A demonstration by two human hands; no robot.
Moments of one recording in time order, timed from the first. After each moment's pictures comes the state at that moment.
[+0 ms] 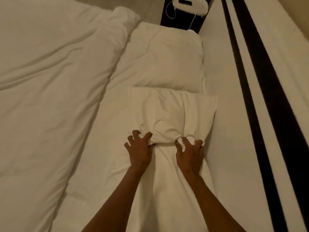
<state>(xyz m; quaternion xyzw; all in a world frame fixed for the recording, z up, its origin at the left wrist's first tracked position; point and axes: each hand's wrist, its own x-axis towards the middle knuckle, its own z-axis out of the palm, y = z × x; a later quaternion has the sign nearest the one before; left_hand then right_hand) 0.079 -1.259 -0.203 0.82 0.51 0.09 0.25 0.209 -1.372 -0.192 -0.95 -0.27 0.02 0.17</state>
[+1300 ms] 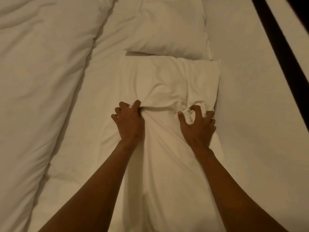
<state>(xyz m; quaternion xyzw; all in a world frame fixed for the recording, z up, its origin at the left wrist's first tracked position) 0.060 -1.249 -0.253 0.79 0.53 0.18 0.25 0.206 -1.383 -0.244 -0.94 -0.25 -0.04 0.21</state>
